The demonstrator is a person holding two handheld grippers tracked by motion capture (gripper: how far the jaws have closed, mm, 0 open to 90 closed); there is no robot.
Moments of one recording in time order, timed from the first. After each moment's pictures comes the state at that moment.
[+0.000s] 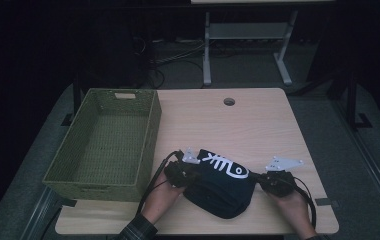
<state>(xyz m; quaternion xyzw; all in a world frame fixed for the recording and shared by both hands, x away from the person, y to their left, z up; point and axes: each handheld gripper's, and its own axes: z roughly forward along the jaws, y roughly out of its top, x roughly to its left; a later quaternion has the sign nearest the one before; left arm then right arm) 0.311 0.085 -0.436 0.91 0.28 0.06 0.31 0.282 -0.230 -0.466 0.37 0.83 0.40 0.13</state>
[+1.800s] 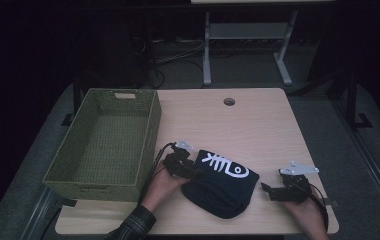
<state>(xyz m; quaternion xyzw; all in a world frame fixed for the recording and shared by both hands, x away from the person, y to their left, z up) 0.355 0.098 -0.460 0.87 0.33 -0.01 0.35 0.271 -0.270 -0.482 0.45 0.80 0.35 0.19</state>
